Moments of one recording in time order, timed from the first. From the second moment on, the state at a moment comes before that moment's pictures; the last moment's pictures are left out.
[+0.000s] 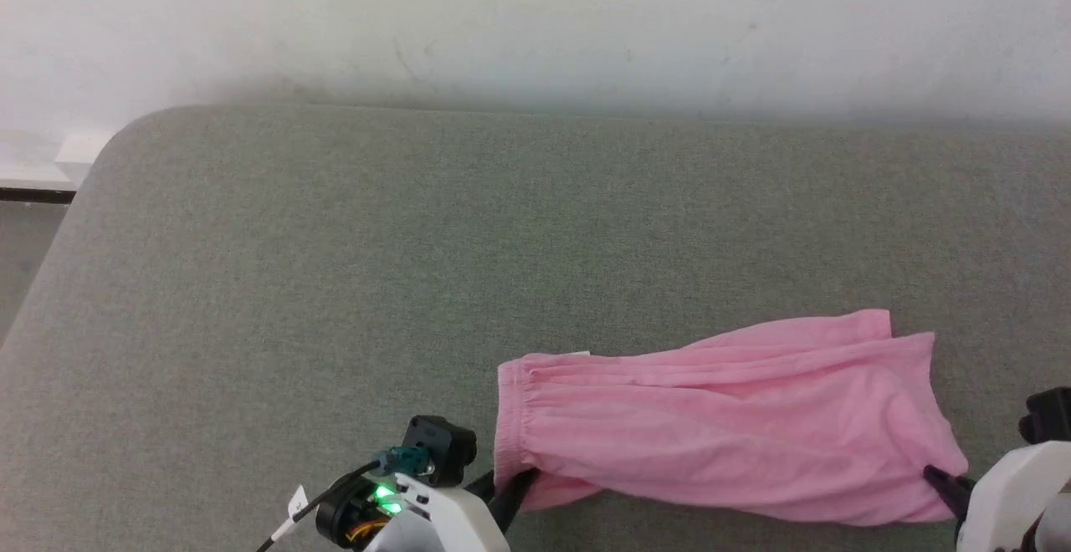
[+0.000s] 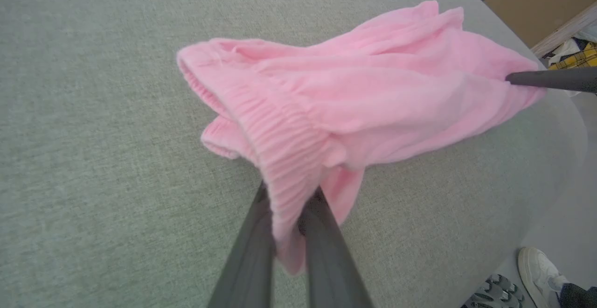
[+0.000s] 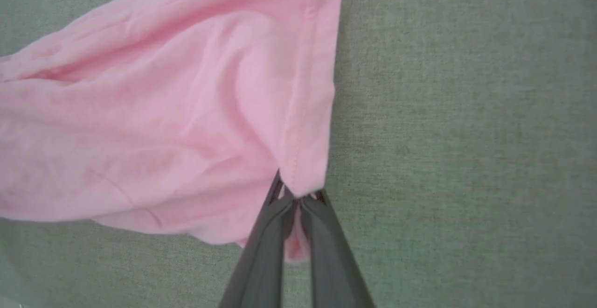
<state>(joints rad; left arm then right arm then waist) -0.15 0.35 -0.71 0.07 -0.60 0.06 0.18 0.06 -0.30 -0.15 0.06 0.50 0.13 0.70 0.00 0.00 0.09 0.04</state>
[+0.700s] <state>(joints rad) -0.12 0.40 -0.73 0.12 -0.64 0.02 0.19 0.10 -0.25 -0.14 0.06 0.39 0.13 0.54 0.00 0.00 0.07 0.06</state>
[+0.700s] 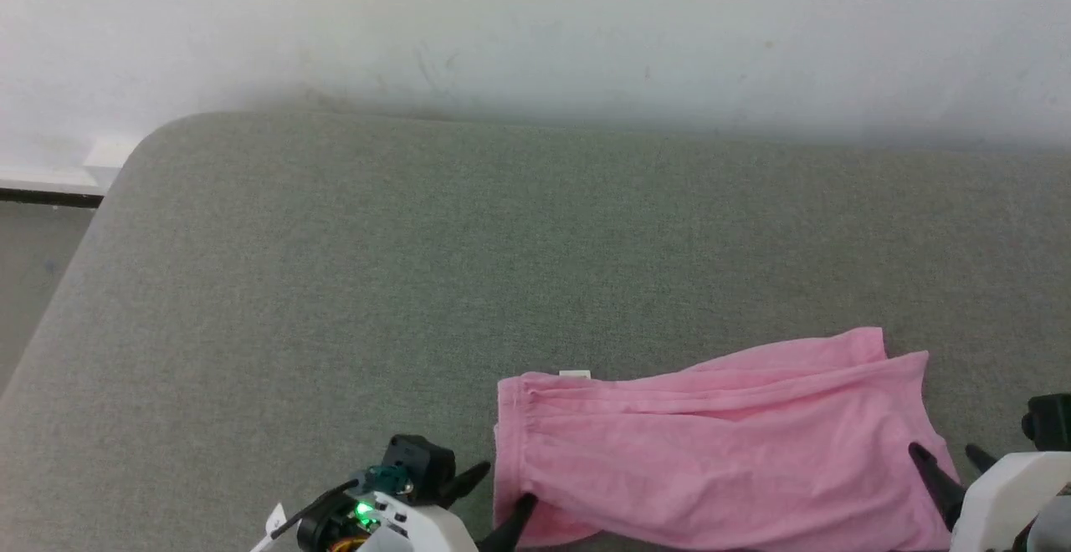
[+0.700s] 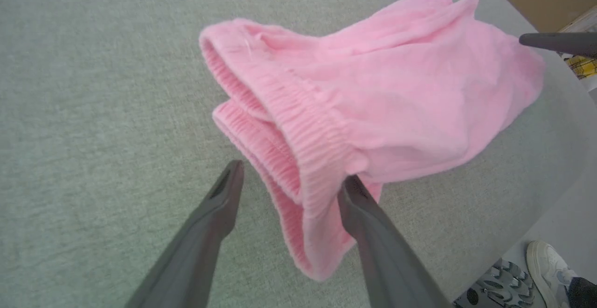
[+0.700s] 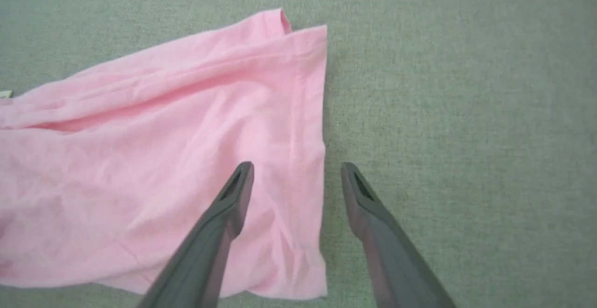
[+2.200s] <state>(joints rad) 0.02 0.25 -0.29 -0.06 -0.11 0.21 -0.26 -0.03 -0.23 -0.13 0.36 0.39 0.13 0.39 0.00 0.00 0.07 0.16</state>
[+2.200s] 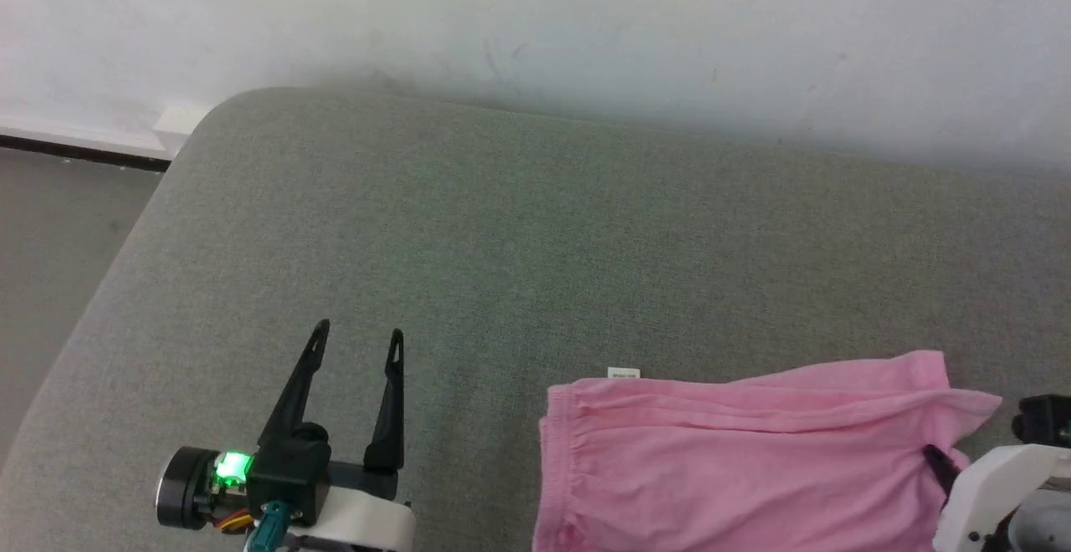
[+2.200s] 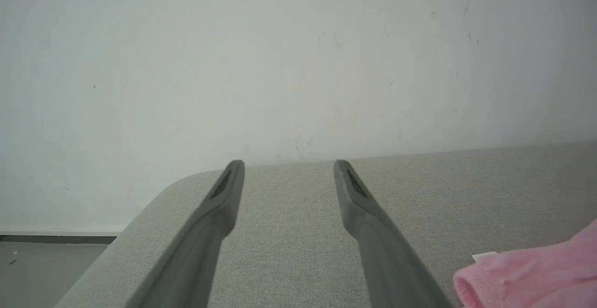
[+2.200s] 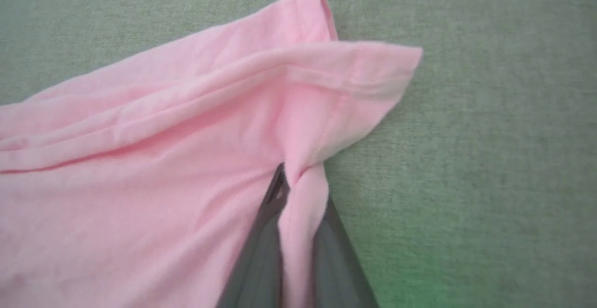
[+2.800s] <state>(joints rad) 0.08 0.22 -0.26 -0.04 -0.10 0.16 -0.26 0.02 -0.22 -0.33 0.27 0.27 0.13 0.44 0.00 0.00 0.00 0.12</state>
